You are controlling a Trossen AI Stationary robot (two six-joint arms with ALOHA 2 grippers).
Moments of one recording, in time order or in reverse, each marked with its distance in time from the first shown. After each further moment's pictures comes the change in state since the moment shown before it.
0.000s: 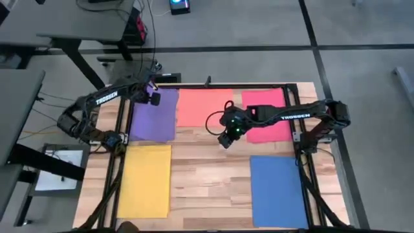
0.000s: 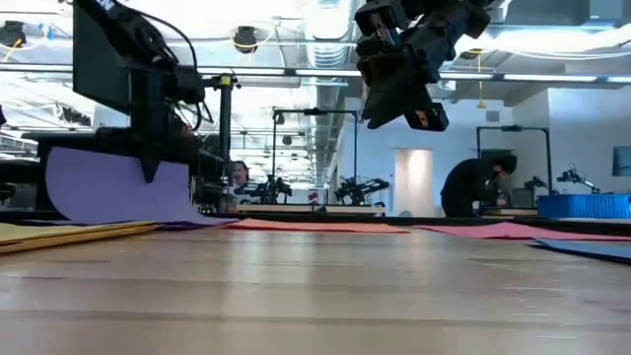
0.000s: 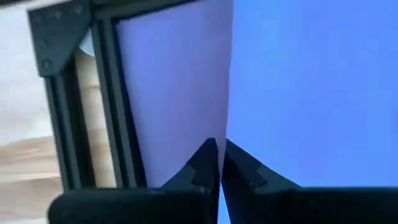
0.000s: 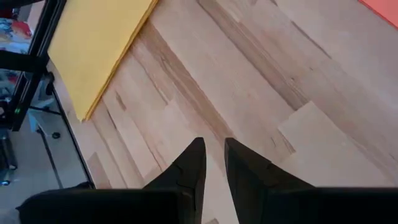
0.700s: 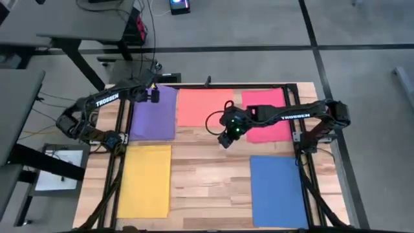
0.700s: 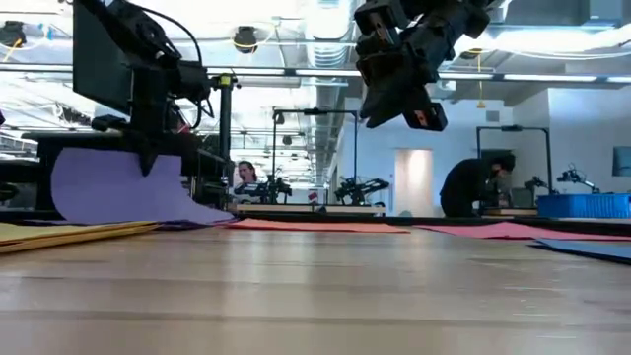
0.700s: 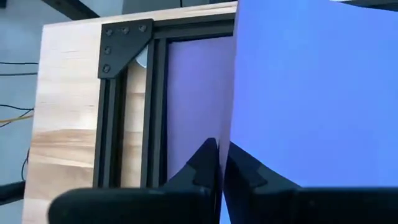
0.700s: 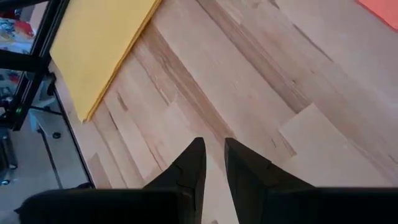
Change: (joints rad) left arm -0.062 -0.003 -0.004 -0.004 -0.199 -0.183; right arm -0.001 0.000 0.000 0.007 0.000 -0.011
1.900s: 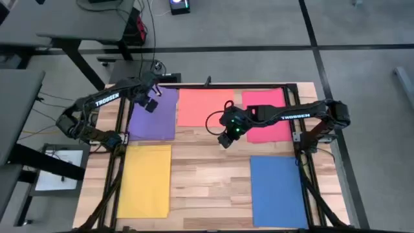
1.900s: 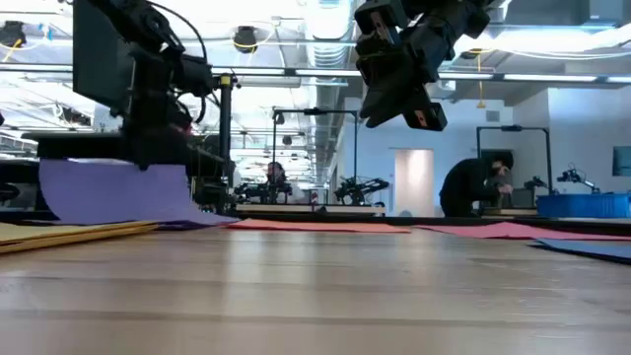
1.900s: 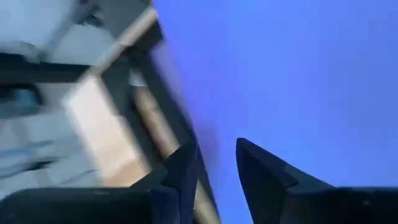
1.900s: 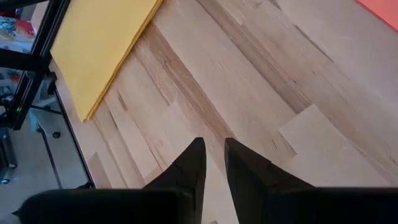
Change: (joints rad) left arm -0.038 0.001 0.087 -0.184 -0.048 0.554; right arm 0.002 0.000 0.000 0.002 0.000 -0.001
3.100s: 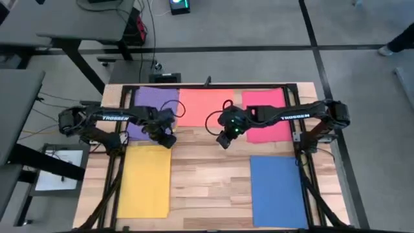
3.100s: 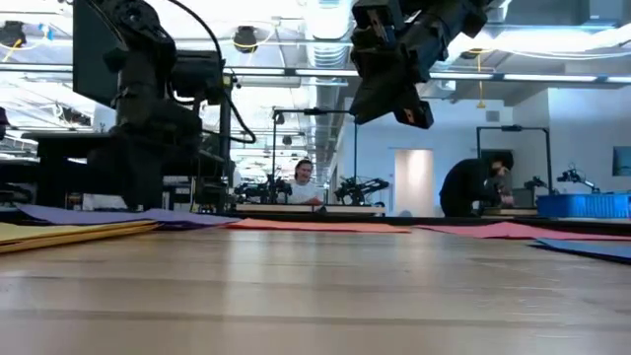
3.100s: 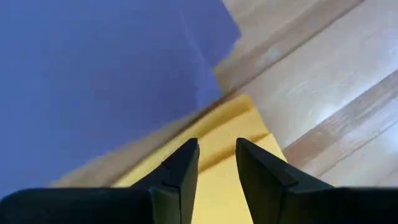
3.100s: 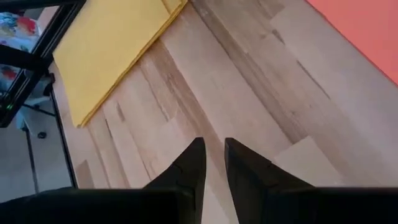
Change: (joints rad) left arm -0.559 0.008 -0.266 0.234 0.743 -0.712; right arm 0.007 0.003 0.000 0.059 0.053 -0.097
